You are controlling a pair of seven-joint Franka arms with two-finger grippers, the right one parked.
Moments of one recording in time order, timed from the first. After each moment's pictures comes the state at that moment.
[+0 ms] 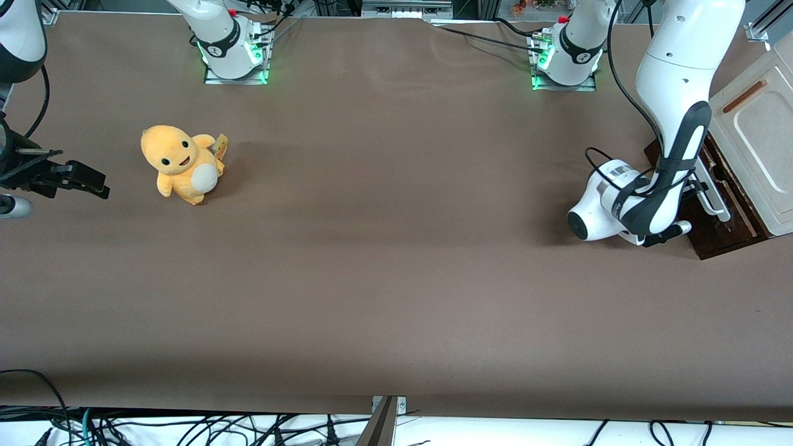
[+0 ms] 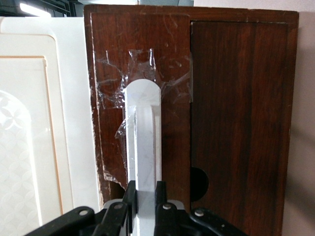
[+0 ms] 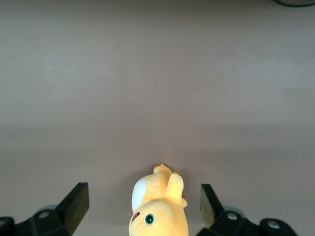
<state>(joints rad) -0.04 0.62 -0.07 -1.94 1.13 1.41 -1.04</state>
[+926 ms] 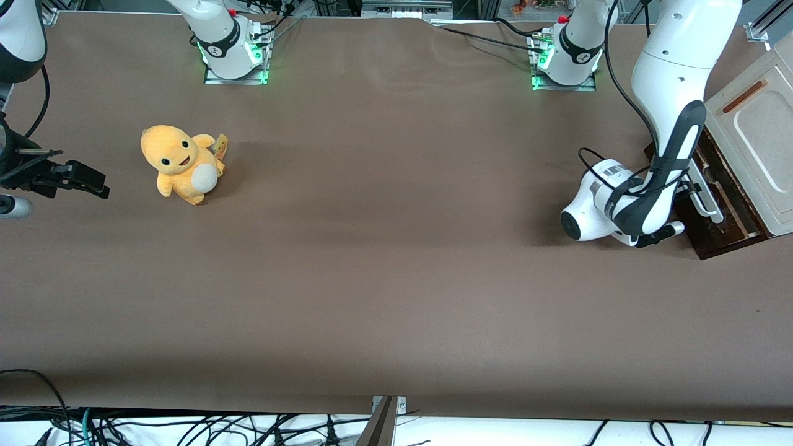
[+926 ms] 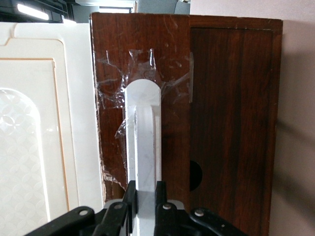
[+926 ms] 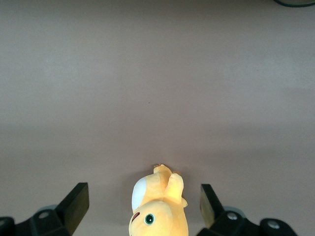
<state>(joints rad) -0.04 0.62 -0.10 -1.92 1.12 1.39 -1.04</state>
